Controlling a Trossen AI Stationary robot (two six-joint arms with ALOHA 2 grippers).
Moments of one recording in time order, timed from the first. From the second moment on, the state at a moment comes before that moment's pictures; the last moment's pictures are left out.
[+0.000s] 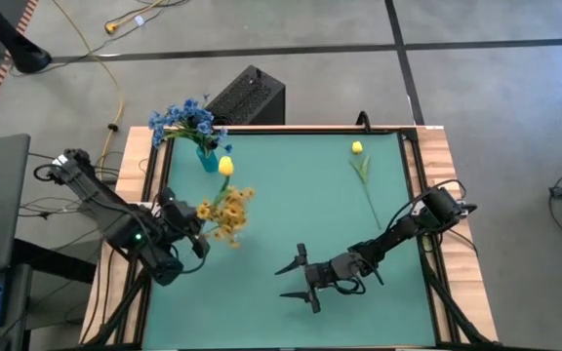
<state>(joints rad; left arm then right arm) -0.71 1.20 1.15 -1.17 -1.12 -1.16 0.49 1.96 0.81 1.10 0.26 -0.03</state>
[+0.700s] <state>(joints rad) -0.72 1.20 1.16 -1.14 -1.16 -1.10 0.49 1.96 0.81 1.10 0.26 -0.03</state>
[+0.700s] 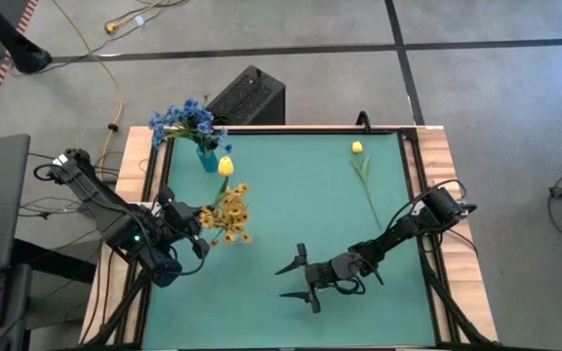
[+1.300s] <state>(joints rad) -0.64 1.20 1.16 -1.57 -1.01 -1.31 0.49 1.96 0.81 1.10 0.26 -0.03</state>
